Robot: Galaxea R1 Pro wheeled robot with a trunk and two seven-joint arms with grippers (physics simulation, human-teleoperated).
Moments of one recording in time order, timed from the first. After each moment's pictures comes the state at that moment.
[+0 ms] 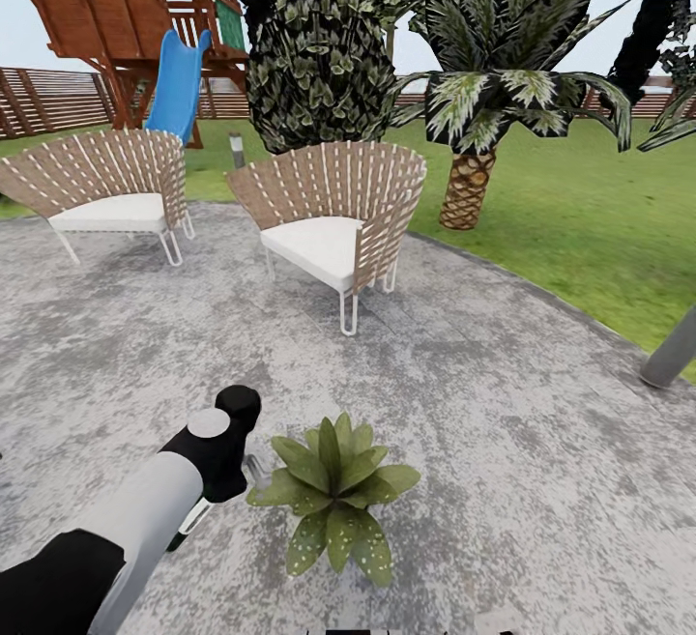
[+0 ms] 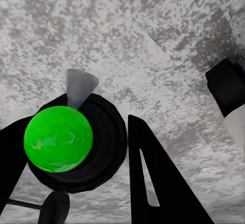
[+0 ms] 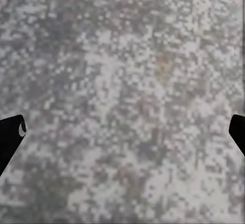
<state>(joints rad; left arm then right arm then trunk) -0.91 -0.01 -0.33 -0.59 -1.56 0.92 -1.56 -0.38 0.01 0.19 -0.03 0.00 -0.42 -0.11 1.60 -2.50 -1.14</state>
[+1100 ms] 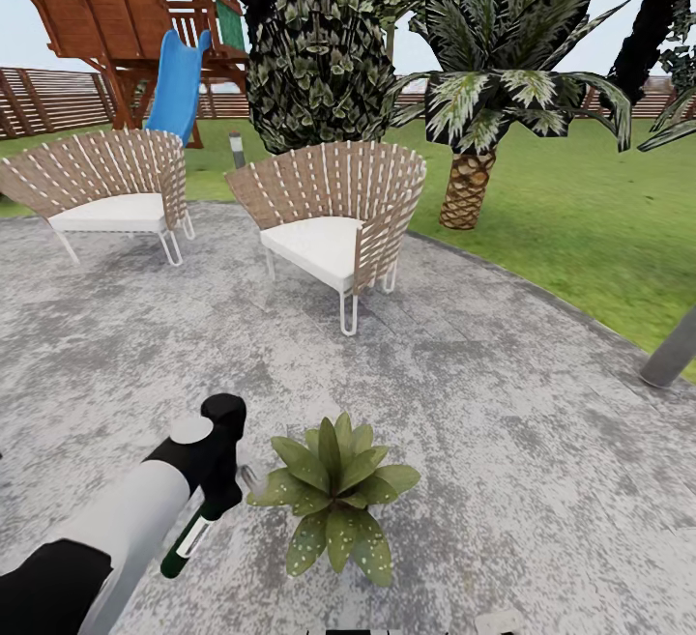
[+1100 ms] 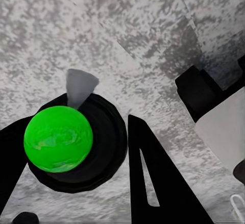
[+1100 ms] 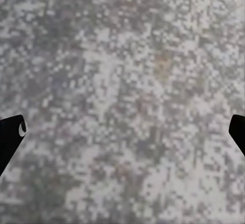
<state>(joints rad) -0.88 0.03 -0.29 -0.58 -1.45 0.89 -1.56 -0.38 0.01 0.19 -0.03 0.00 -0.42 -0.11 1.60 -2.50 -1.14</state>
